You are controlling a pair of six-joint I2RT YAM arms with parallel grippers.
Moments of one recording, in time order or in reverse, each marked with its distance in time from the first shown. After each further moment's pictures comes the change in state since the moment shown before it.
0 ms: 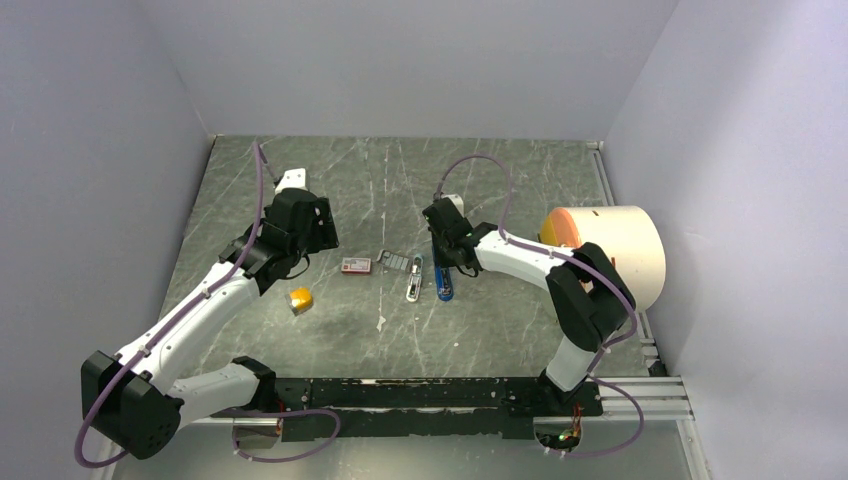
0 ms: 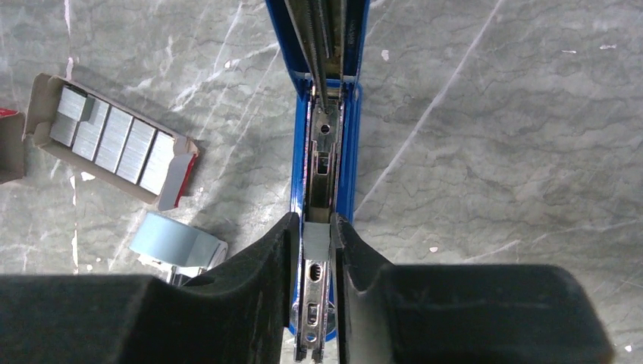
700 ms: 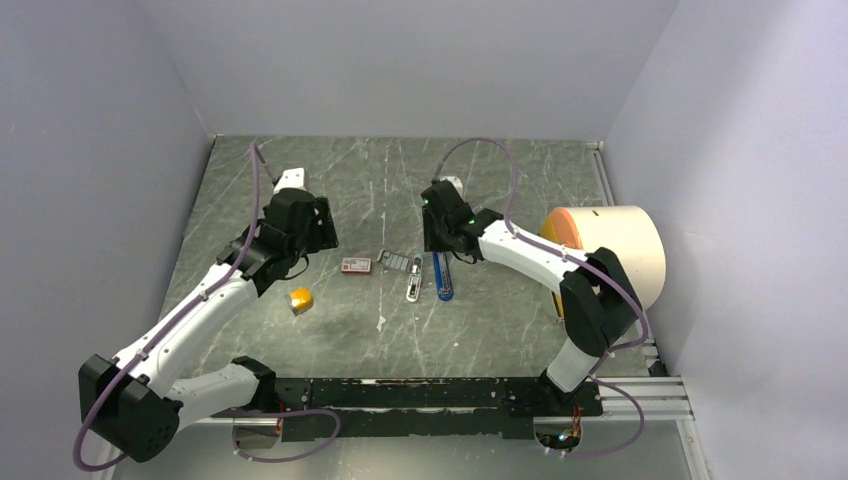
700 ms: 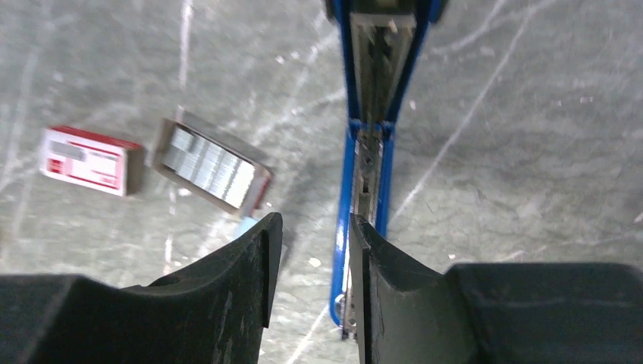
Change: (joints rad) left arm 0.002 -0.008 0.000 0.000 0.012 0.000; right arm 0.004 -0.042 0.105 -0.071 -0.024 0.029
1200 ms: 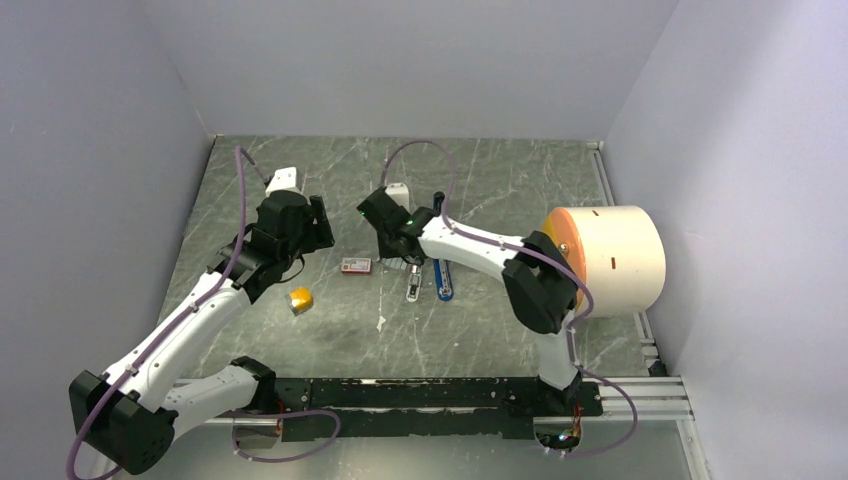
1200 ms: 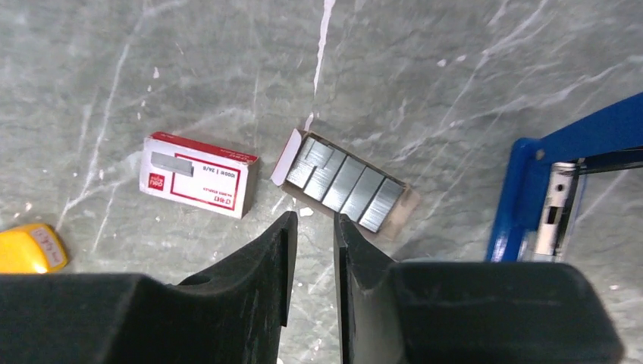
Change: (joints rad) left arm 0.002 -0.069 -0.008 0.004 -0.005 -0.004; right arm 0.190 0.279 0.348 -0.106 0.094 0.126
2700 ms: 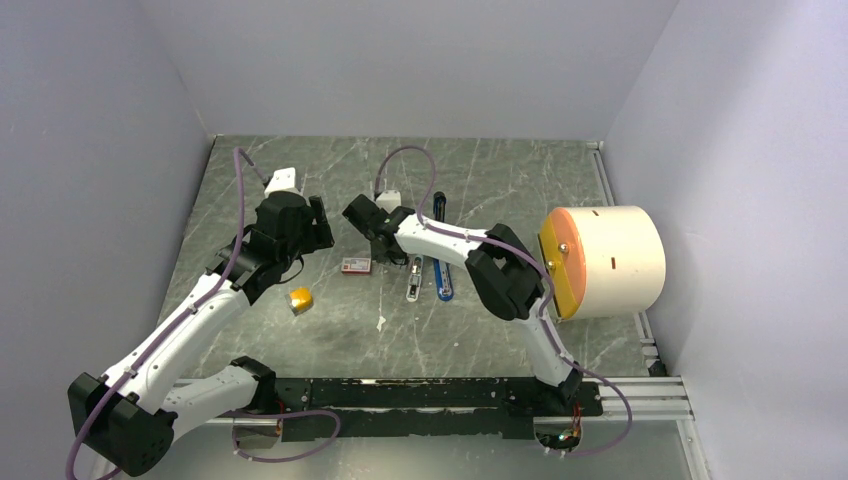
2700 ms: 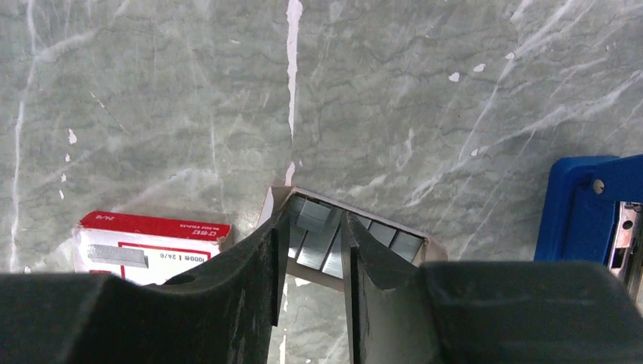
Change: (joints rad) left arm 0.001 -0.009 -0.005 0.000 0.000 0.000; right arm 0.017 0.268 0.213 -0.143 0.090 0.133
